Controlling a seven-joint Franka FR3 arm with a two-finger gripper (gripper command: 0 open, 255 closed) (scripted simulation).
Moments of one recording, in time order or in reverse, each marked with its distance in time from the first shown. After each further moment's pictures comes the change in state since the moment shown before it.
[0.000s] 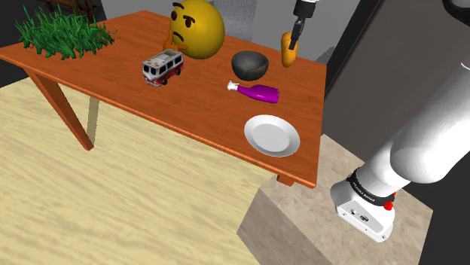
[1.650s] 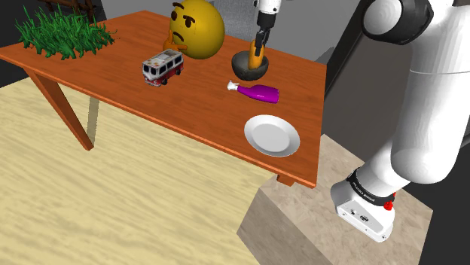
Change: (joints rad) arm 0.024 0.384 0.062 0.363 0.108 0.008 0.087
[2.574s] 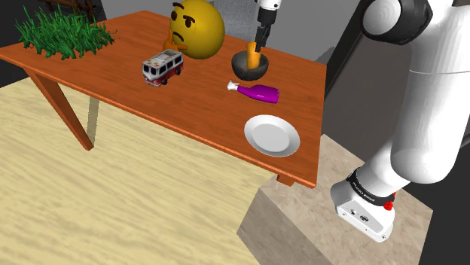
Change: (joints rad) arm -0.005 0.003 -0.001 0.039 0.000 -0.035 0.000
